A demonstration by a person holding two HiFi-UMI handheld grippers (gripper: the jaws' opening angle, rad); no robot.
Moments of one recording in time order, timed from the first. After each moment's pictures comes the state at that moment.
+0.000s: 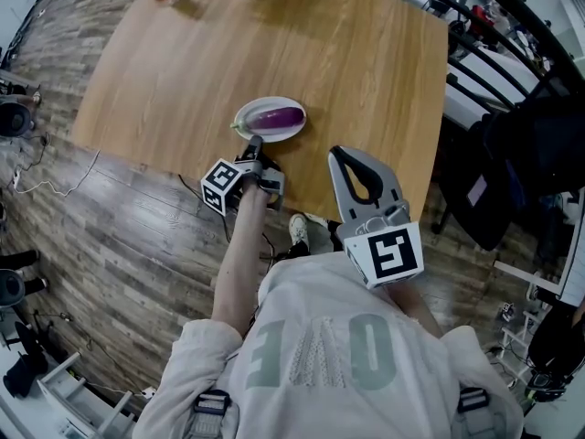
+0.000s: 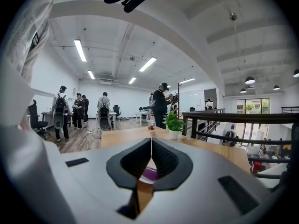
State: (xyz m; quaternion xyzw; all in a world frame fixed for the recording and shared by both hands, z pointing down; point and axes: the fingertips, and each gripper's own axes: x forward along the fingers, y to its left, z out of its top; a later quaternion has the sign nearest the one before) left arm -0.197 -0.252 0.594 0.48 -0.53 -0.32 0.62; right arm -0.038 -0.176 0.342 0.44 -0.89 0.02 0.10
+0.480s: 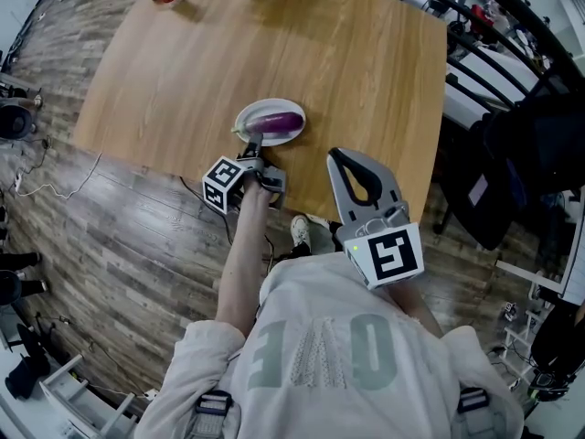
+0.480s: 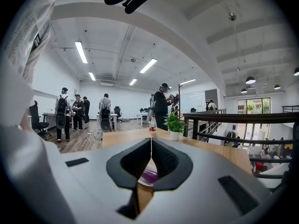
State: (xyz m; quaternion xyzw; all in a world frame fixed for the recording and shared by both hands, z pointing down) left arm -0.196 -0.255 0.594 0.47 -0.55 -0.30 0.62; right arm -0.037 -0.173 0.341 0.44 -0.90 0.02 0.09
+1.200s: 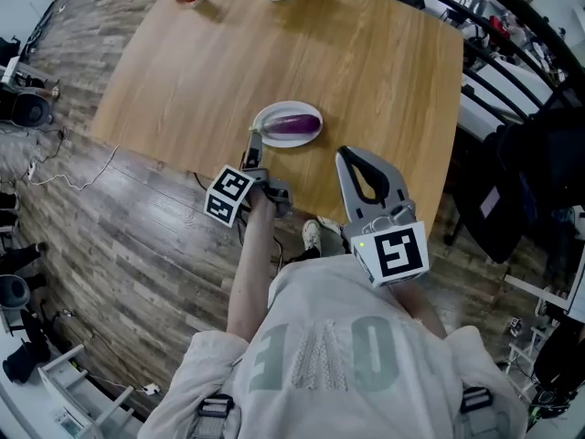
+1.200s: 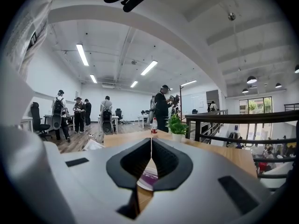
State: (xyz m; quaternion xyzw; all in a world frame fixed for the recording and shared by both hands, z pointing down) left arm -0.242 -0.234 0.539 0.53 -0.64 -0.25 0.50; right arm -0.045 -0.177 0.338 0.43 -0.90 0.02 0.07
